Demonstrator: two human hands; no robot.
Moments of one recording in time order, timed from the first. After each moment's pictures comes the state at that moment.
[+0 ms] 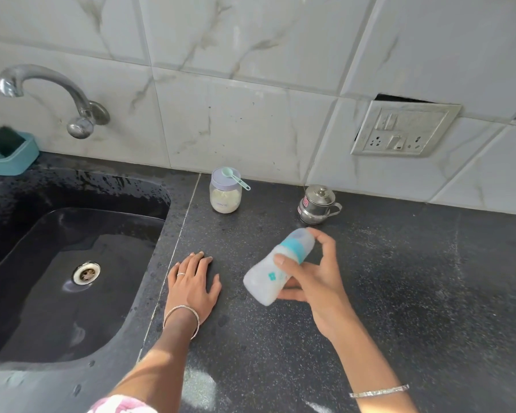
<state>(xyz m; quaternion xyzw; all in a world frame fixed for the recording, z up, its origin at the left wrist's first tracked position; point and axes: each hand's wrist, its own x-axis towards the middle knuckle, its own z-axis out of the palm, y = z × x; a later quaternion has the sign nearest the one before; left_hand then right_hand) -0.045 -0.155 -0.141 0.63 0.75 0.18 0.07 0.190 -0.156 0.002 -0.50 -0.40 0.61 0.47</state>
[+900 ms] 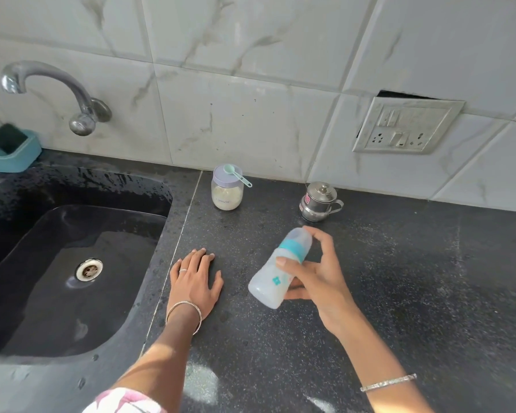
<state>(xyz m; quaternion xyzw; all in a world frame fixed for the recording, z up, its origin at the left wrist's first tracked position) -0.046 -0.154 -0.145 0.63 0.75 0.19 0.07 0.196 -0.156 0.000 -0.51 -0.43 0.61 0.43</state>
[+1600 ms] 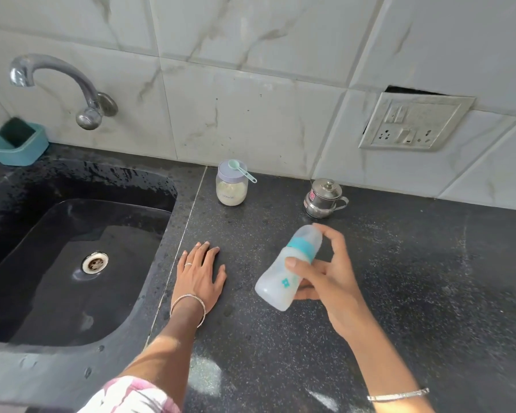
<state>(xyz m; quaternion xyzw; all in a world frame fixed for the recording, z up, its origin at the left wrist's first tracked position) -0.046 -0.153 -0.146 0.64 0.75 0.17 0.08 0.202 -0.167 0.009 -0.50 -0.45 0.61 0.43</state>
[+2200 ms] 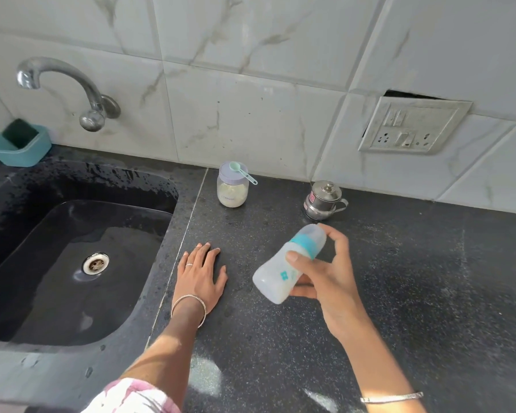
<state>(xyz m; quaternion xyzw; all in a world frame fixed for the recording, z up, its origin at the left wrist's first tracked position) -0.046 -0.154 -0.144 0.64 0.75 0.17 0.08 0.195 -0.170 0.009 -0.49 -0.41 0.60 0.48</state>
